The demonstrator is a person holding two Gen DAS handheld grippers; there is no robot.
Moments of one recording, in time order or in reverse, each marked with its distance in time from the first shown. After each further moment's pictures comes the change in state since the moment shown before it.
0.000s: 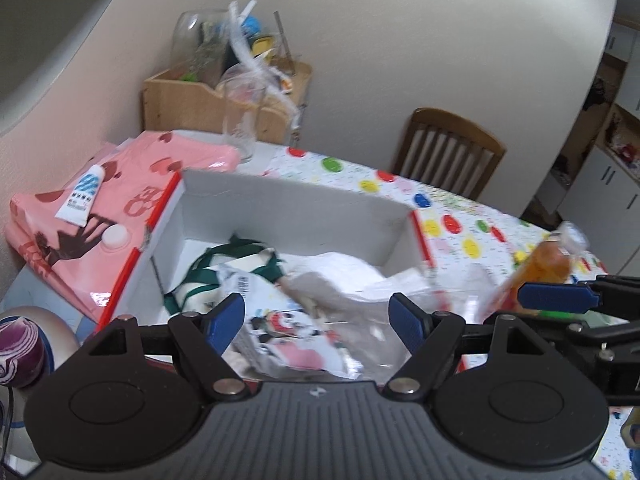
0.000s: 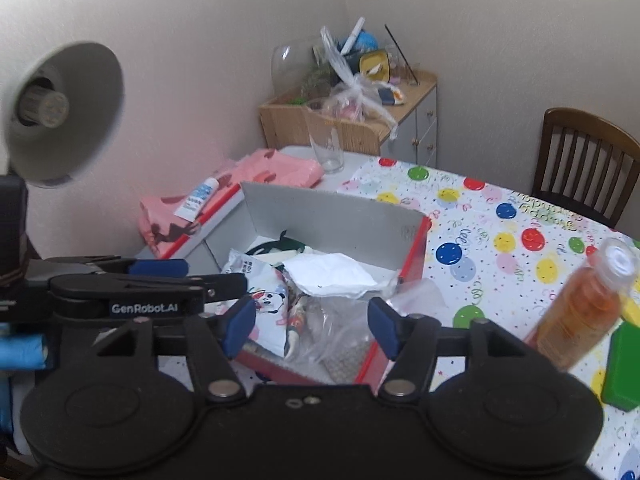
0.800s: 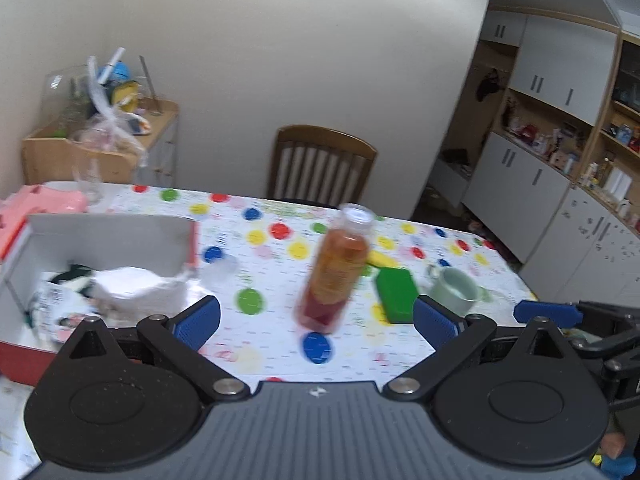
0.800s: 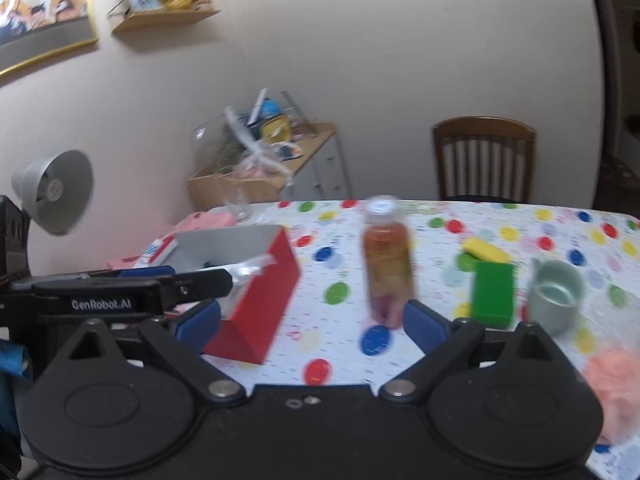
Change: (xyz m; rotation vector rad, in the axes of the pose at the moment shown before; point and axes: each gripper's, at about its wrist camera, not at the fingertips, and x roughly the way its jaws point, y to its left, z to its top) left arm -0.051 -0.176 -0.043 0.156 -0.079 -0.263; right arm -0.170 -0.095 -0.093 0.196 -0.209 -0.138
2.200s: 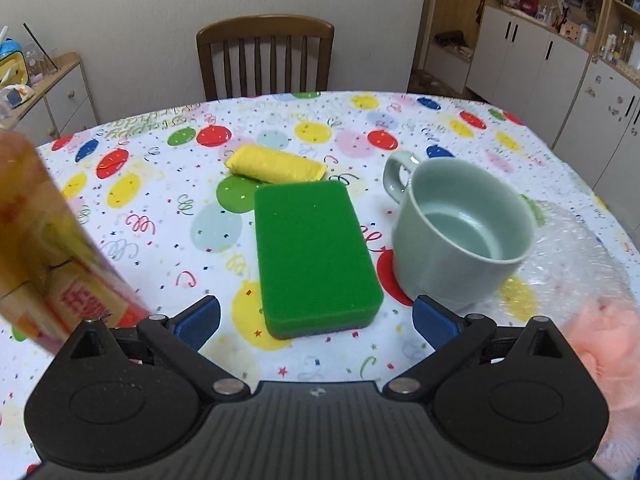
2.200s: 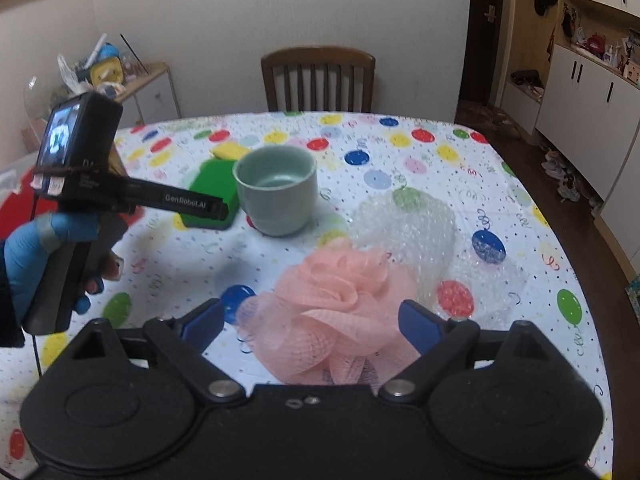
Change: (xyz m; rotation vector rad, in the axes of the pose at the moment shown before) left arm 0.316 -0.157 -0.049 0.197 0.285 0.084; right arm -0.013 -0.230 -0.083 0.050 0.158 -0.378
